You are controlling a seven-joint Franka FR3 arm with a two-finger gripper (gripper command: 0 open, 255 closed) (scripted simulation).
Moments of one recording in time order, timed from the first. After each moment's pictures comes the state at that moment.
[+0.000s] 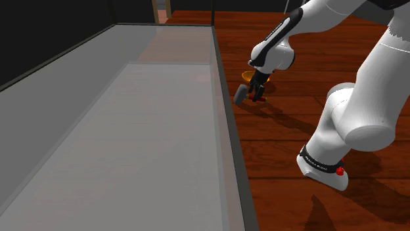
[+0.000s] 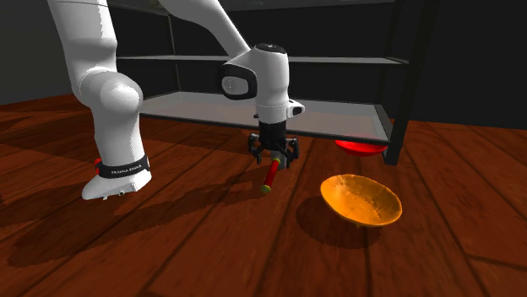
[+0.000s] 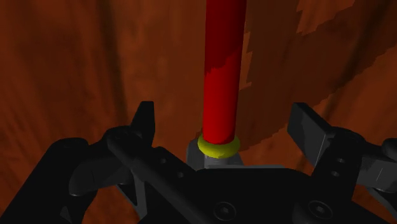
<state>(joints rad) 0.37 -0.02 -0.91 -2.60 0.32 2.61 -1.56</state>
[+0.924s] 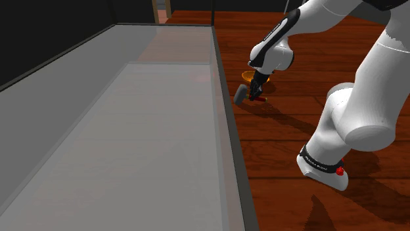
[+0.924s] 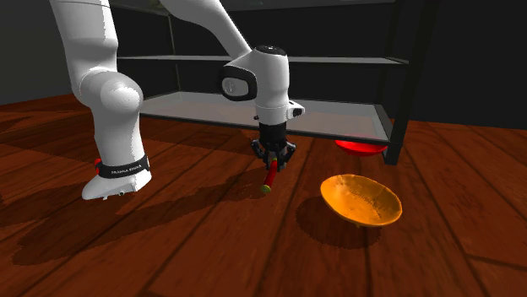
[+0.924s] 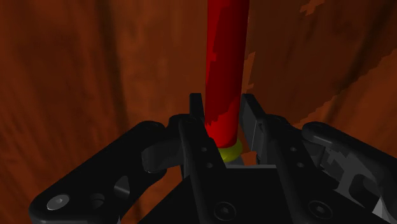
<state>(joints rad) 0.37 0.00 -0.91 -2.59 0.35 2.61 -1.58</state>
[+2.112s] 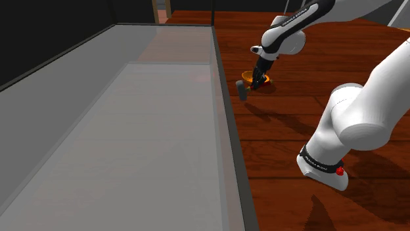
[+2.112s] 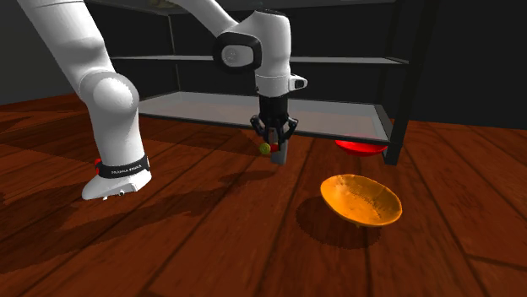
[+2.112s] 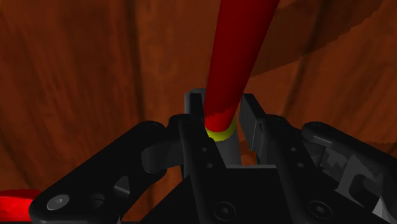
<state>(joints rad) 0.26 -0.25 -0.83 -2.56 -0.01 2.43 -1.29</state>
